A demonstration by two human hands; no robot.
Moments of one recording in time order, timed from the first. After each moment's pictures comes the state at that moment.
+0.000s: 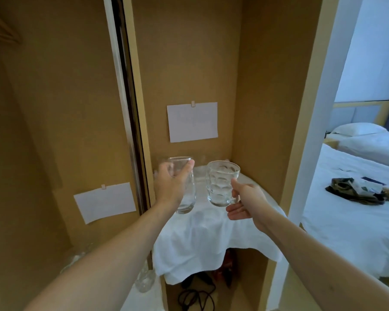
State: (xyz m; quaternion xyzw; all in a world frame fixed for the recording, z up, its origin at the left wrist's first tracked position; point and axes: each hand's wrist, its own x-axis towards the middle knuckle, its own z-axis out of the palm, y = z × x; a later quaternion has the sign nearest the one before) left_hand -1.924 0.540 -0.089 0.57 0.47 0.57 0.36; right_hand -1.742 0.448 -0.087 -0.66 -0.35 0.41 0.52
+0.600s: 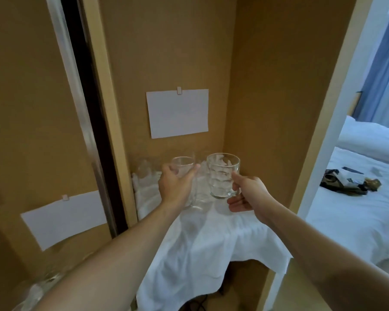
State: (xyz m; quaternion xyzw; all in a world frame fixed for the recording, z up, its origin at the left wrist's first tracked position) left_hand -1.863 0.700 -0.138 0.57 0.50 0.52 0.41; right_hand -1.705 0.593 -0.113 -0.71 -0.32 0.35 0.51
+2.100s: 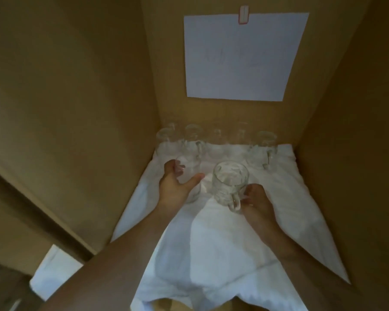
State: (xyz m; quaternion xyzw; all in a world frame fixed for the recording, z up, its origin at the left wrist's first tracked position) left_hand -1.805 0.847 -0.284 0.47 0.63 0.54 0.31; right_hand -1.577 0.826 -0.291 -0.66 -0.51 0.41 0.36
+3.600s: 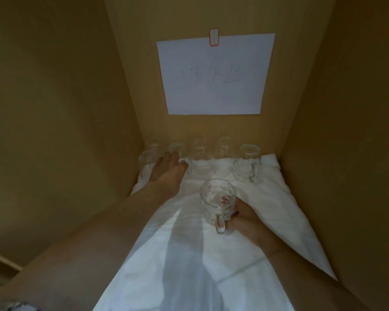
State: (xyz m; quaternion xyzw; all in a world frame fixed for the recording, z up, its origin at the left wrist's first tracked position) left_hand -1.798 0.916 -0.197 0.77 0.62 -0.07 -0.15; right_hand -1.566 0.865 -0.302 -0.55 -0.51 0.57 0.34
